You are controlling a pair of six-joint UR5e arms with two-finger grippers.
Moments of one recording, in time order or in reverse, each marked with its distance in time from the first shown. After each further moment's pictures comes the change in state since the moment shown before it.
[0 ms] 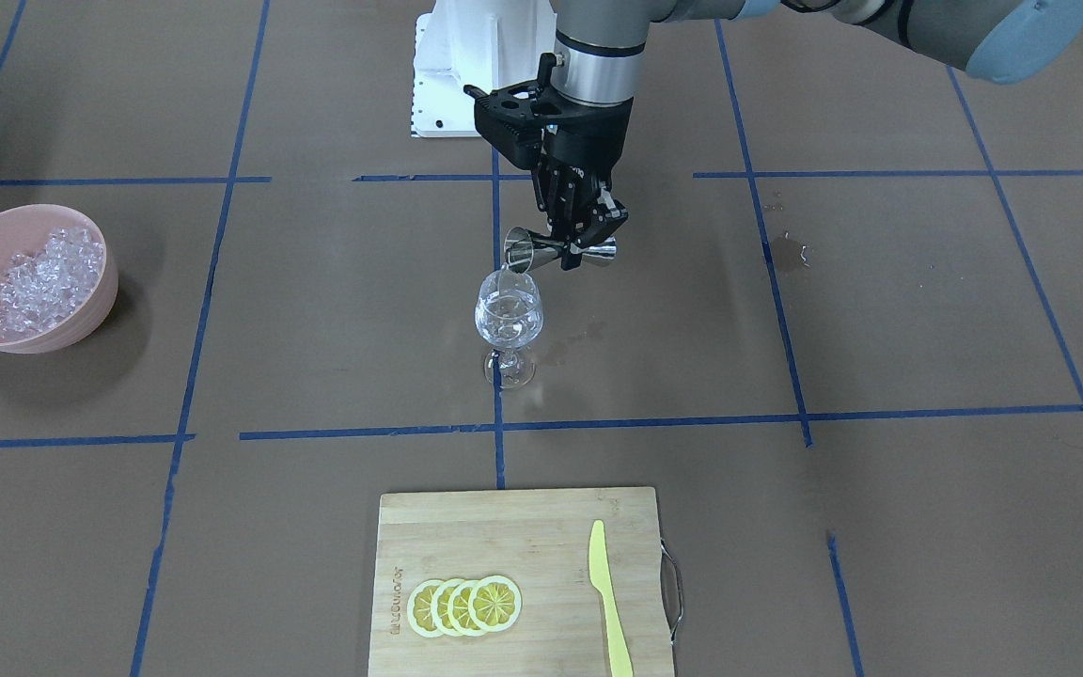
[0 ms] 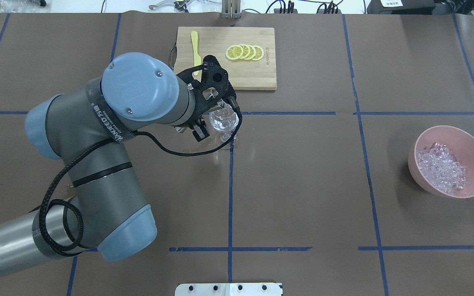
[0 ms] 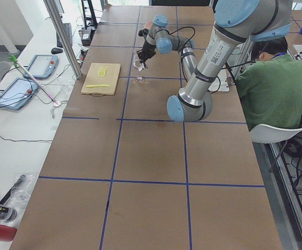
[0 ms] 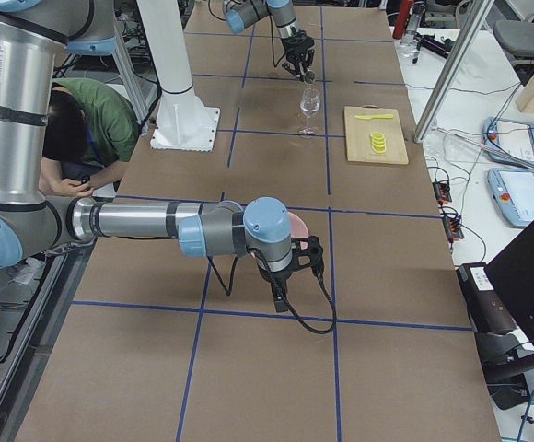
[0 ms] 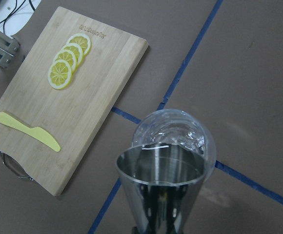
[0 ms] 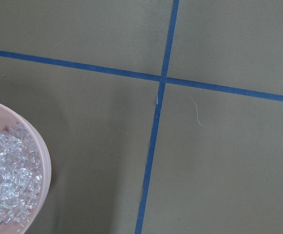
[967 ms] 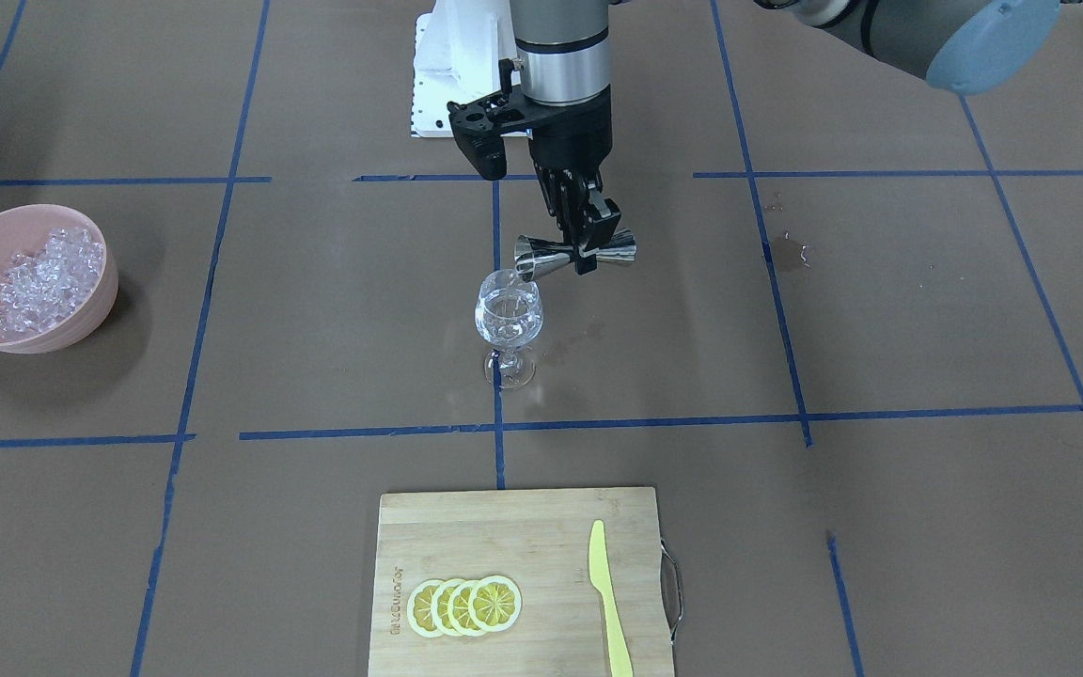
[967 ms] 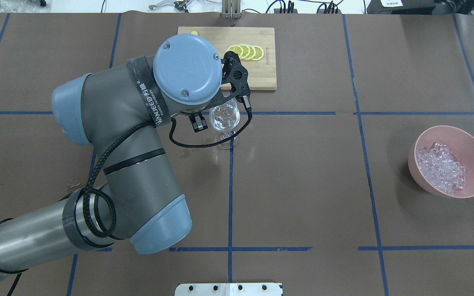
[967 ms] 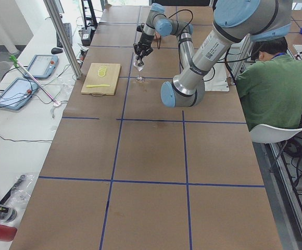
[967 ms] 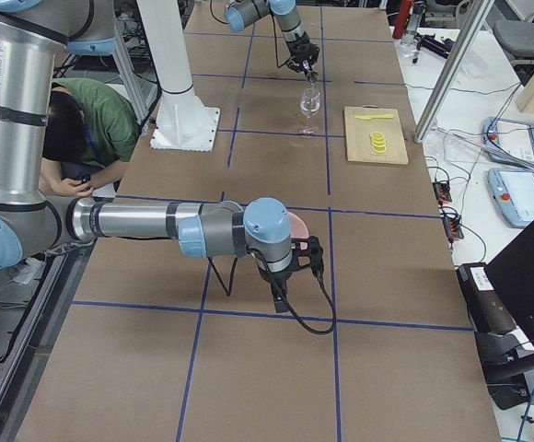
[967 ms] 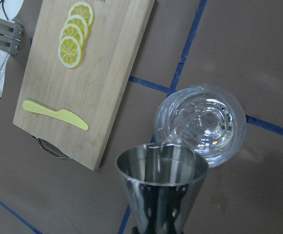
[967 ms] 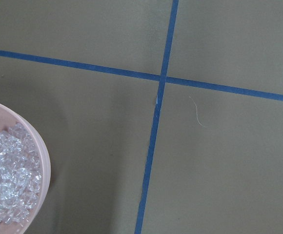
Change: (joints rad) left arm 0.000 -0.130 0.077 0.256 0.084 0.189; right arm 0.000 0.000 -0.002 0.000 0.000 0.000
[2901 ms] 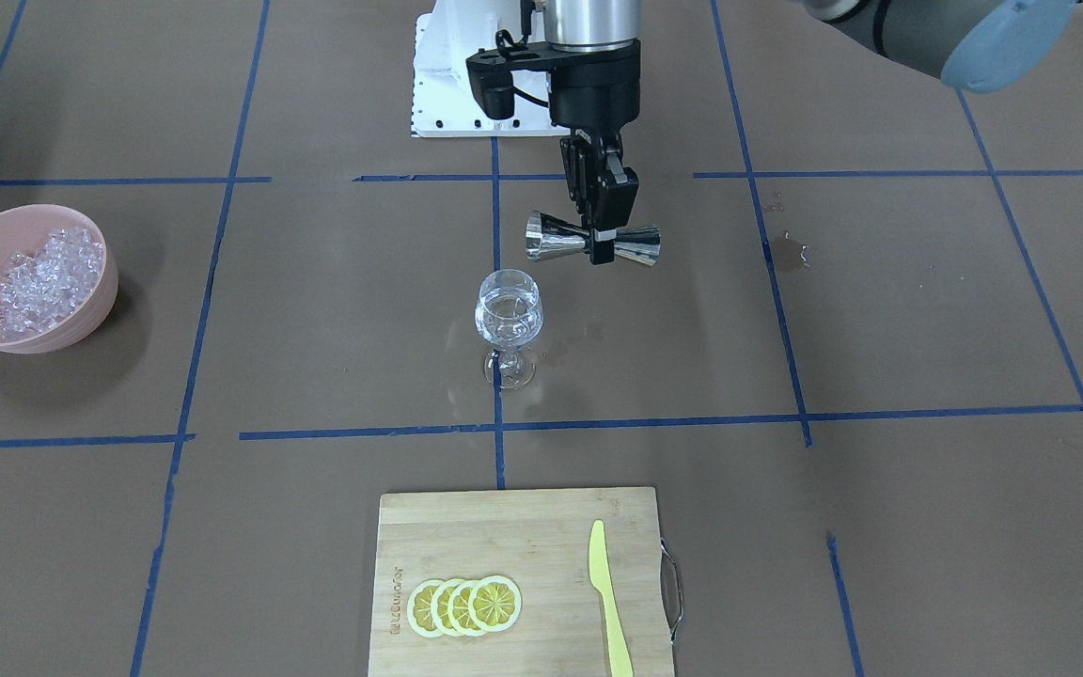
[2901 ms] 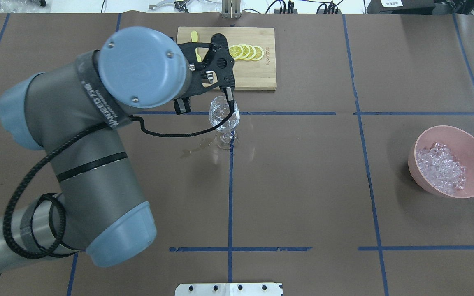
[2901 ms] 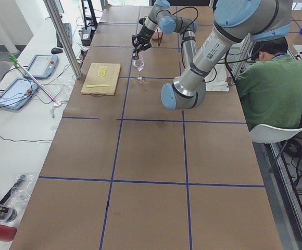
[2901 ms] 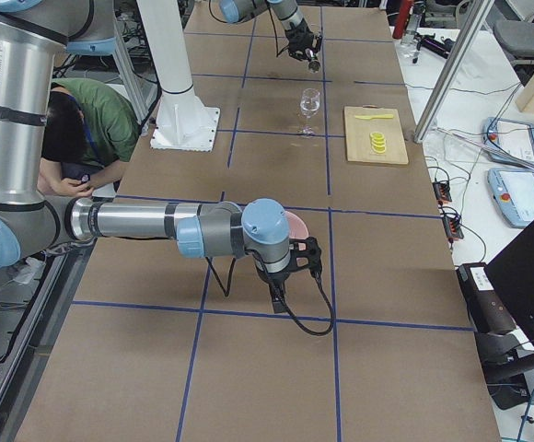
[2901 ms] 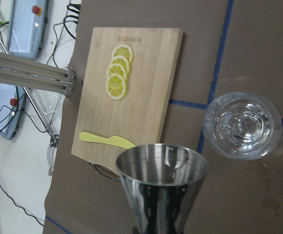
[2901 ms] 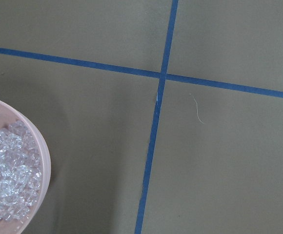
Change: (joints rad) left arm -0.033 0.103 -0.160 -0.150 0.104 0.091; right arm 0.000 -0.008 0.004 0.000 0.002 -0.001
